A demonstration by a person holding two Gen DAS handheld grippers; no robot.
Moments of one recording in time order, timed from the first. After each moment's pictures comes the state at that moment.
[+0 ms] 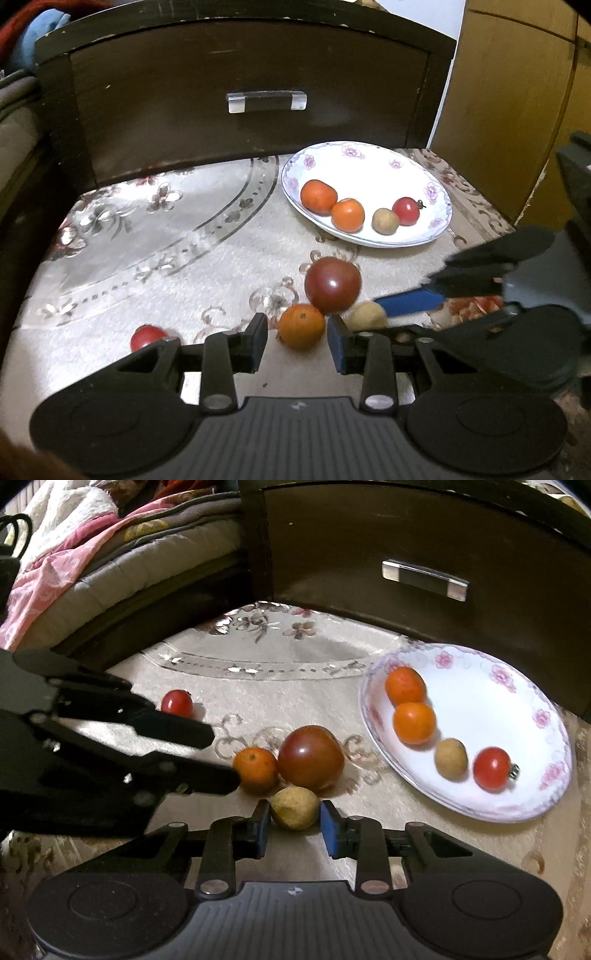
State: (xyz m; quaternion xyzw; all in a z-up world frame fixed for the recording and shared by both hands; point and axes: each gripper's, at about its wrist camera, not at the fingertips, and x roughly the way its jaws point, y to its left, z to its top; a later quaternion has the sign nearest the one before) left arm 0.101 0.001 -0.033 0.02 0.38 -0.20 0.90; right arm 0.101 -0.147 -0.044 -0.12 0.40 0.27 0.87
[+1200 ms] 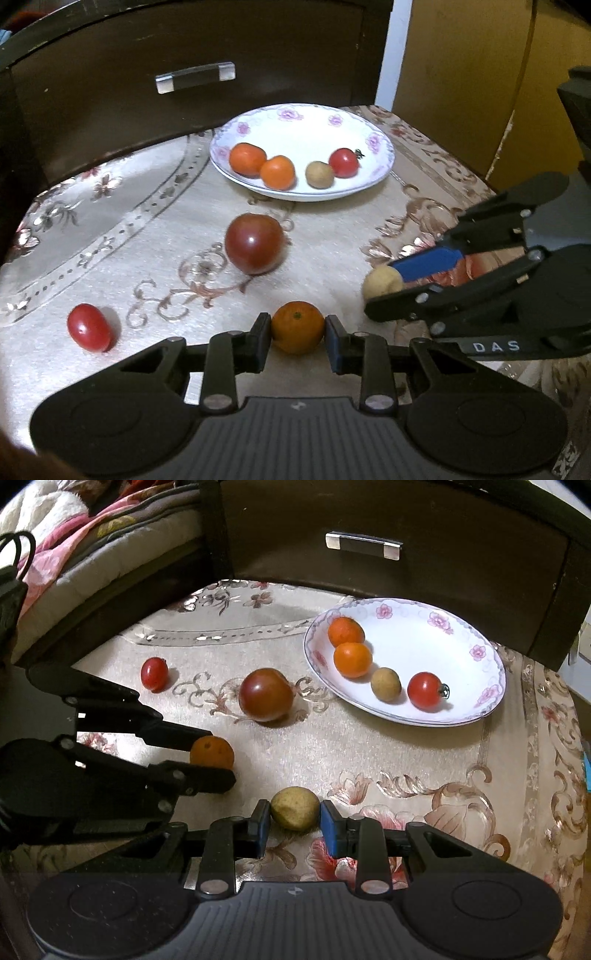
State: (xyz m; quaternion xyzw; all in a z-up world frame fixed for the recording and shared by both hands) left arm 0.078 -0.039 -0.042 0.06 0.40 -0.25 0.88; right arm 0.069 -0.182 -0.034 -0.11 0.44 0.22 0.87
